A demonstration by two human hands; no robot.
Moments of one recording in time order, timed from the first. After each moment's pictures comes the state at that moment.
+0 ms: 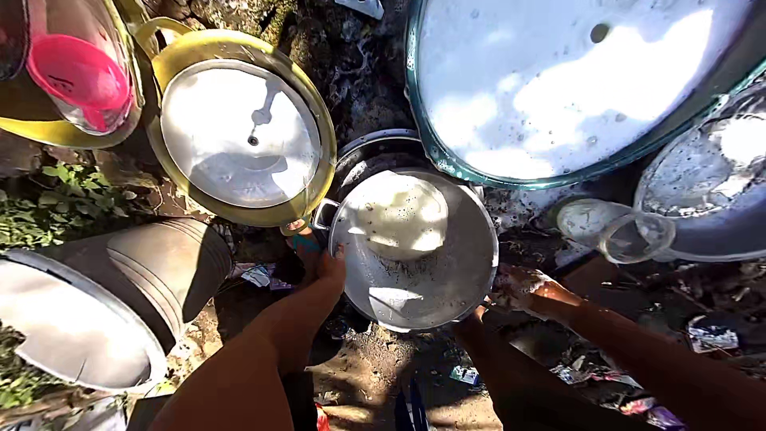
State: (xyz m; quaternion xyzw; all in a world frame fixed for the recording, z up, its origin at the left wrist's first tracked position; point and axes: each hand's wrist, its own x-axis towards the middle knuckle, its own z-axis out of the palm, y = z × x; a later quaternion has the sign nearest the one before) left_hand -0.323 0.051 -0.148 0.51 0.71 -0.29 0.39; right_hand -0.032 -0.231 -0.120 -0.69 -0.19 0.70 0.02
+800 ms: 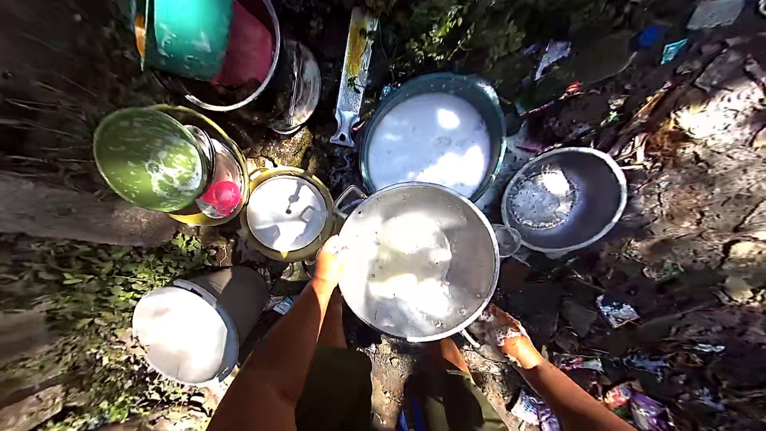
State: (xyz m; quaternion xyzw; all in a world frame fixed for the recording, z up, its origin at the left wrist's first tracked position) left_hand -0.182 0.100 0.095 0.64 0.56 -0.08 0.52; right_hand -0.051 -0.291 0.121 -0.78 0.01 0.52 0.35
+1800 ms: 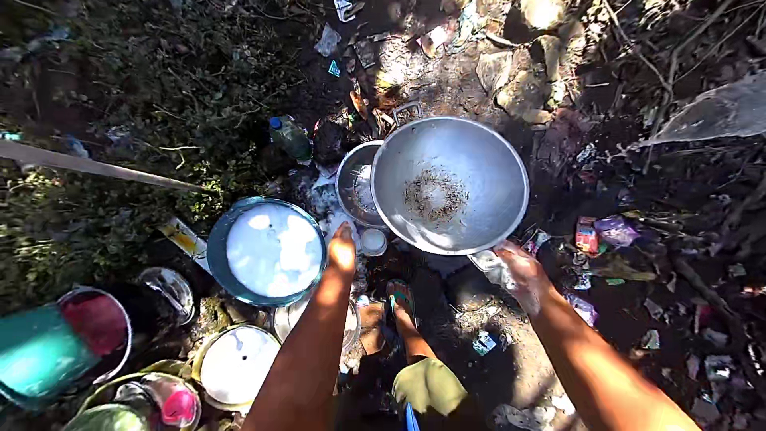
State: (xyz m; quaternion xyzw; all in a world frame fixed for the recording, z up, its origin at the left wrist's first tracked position) left_hand 0.135 -0.200 0.111 0.75 0.27 -0.29 0.53; right_hand 0.030 -0.532 0.149 -0.63 0.47 0.16 0.60
